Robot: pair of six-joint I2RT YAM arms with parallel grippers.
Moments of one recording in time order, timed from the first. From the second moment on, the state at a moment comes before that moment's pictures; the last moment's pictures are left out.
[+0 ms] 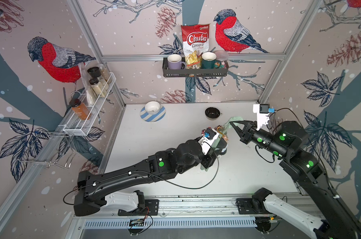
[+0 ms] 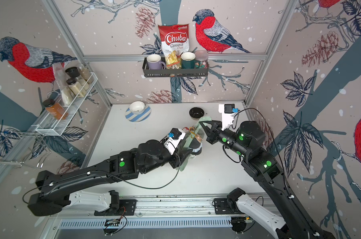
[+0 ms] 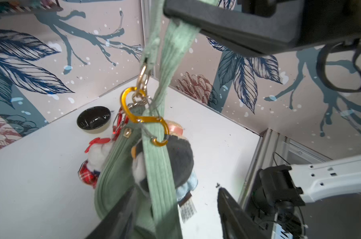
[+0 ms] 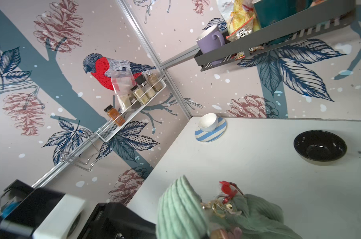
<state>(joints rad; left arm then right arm) -1.29 1.25 1.25 -0.33 -0.36 -0.19 0.62 0.82 1.20 -0.46 -0.23 0.47</state>
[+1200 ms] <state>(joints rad) -1.21 1.51 1.39 -0.18 -0.60 -0.27 0.86 0.92 1.25 -0.46 0.24 0.61</state>
